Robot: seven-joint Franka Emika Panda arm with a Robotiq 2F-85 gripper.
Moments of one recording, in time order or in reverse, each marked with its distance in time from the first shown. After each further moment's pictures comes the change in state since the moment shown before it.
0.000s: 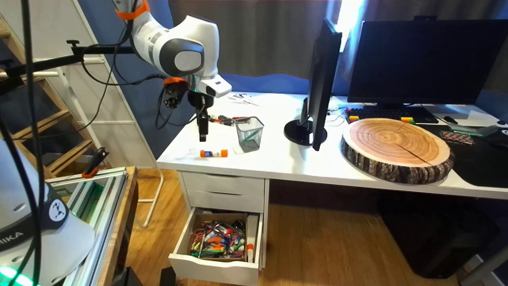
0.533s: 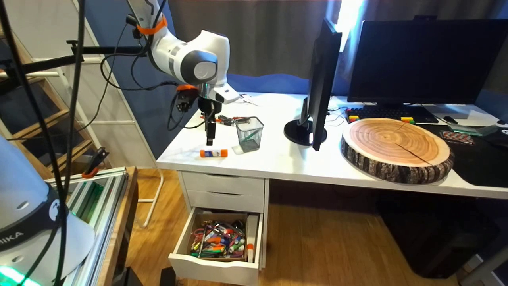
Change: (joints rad) arm 0.069 0.170 -0.076 0.161 -0.087 -0.045 0.107
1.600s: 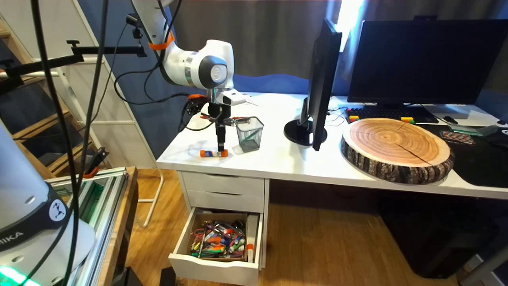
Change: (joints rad) arm 0.187 0.112 -0.202 0.136 -0.225 -0.076 0.256
